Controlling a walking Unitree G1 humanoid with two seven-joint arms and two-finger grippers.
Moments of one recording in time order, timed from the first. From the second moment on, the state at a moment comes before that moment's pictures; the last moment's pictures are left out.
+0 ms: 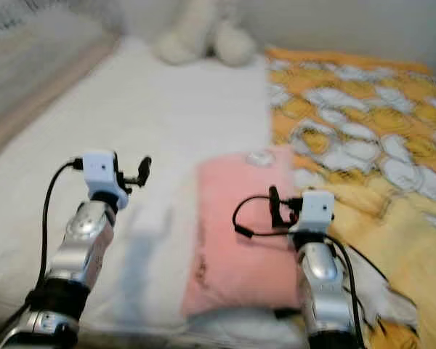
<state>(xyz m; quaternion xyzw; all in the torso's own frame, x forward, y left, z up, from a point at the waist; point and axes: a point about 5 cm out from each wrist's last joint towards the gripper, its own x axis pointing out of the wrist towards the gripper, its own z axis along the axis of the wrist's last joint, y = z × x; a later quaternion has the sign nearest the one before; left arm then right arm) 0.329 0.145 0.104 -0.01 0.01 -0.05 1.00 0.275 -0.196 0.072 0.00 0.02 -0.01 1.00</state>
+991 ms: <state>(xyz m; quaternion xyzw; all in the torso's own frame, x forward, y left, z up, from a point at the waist) 0.351 0.121 0.096 -0.01 0.06 -0.04 1.00 0.300 -0.191 0.109 0.03 0.00 -0.01 1.00</state>
